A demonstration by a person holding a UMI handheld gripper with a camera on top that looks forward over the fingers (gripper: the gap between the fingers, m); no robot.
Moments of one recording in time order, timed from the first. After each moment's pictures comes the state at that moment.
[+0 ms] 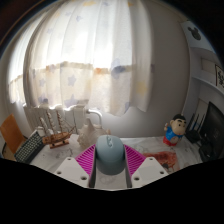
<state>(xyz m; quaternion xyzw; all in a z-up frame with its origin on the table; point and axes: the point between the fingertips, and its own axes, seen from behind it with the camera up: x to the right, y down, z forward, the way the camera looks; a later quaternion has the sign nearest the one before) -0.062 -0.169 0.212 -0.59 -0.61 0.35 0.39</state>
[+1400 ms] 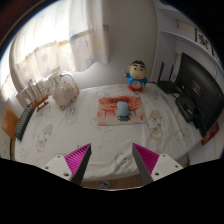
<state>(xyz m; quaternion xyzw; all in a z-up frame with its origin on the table) 0.170 0.024 0.149 -0.72 -0.61 0.22 0.25</state>
